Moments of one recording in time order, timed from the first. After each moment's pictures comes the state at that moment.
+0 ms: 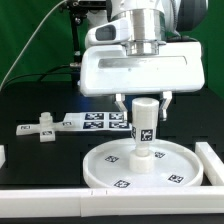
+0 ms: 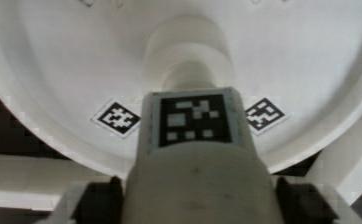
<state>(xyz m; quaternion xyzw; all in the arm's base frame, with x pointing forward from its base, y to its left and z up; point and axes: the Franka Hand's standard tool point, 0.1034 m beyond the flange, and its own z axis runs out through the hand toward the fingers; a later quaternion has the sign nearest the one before) 0.560 0.037 0.087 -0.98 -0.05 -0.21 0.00</state>
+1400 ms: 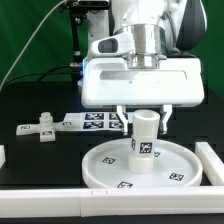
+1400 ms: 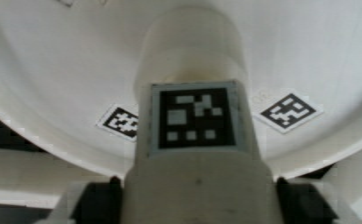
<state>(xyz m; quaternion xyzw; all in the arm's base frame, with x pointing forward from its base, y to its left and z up) 0.564 0.038 0.068 -0.96 -0.06 -0.26 -0.02</state>
